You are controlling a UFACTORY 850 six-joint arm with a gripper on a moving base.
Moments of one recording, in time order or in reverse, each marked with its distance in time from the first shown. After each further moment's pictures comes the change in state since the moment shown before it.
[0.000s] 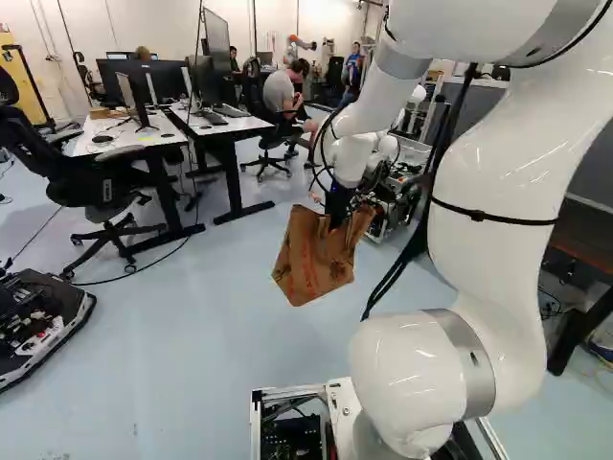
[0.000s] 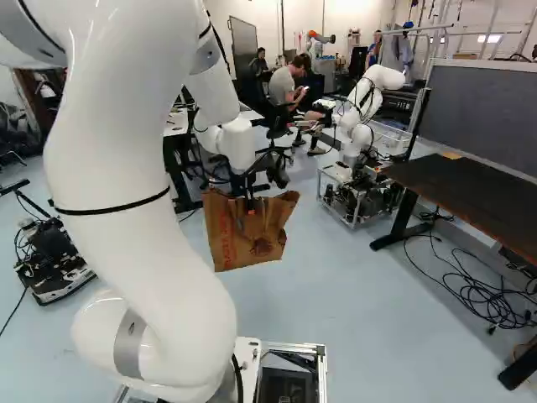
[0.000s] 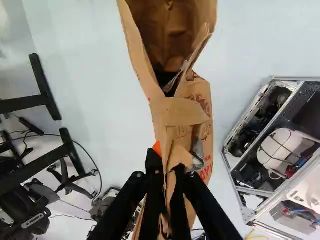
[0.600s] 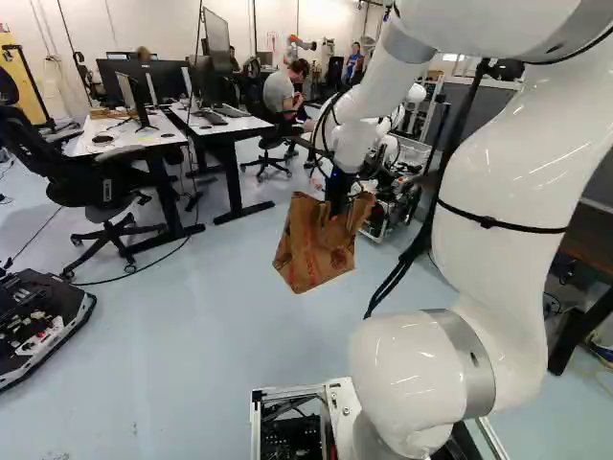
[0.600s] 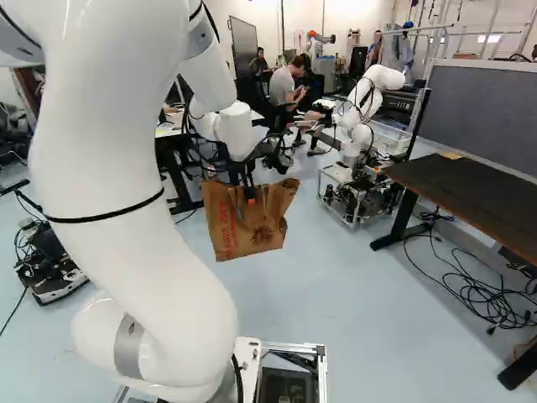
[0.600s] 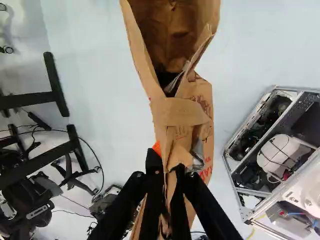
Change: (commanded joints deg) arm 0.1 2.7 -3.0 -3.7 -2.6 0.0
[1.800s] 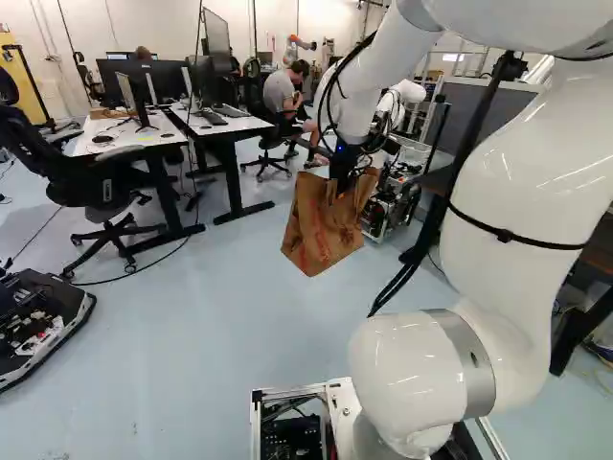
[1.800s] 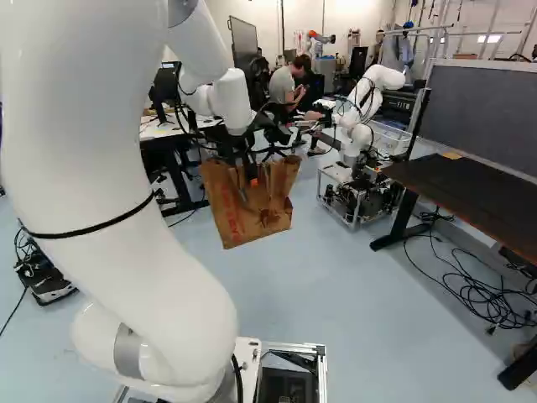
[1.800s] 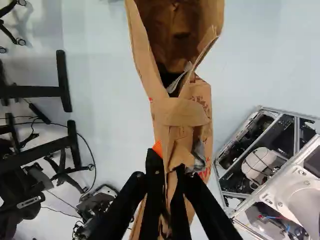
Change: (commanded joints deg) arm 0.2 4.3 -6.3 -6.3 -10.5 0.0
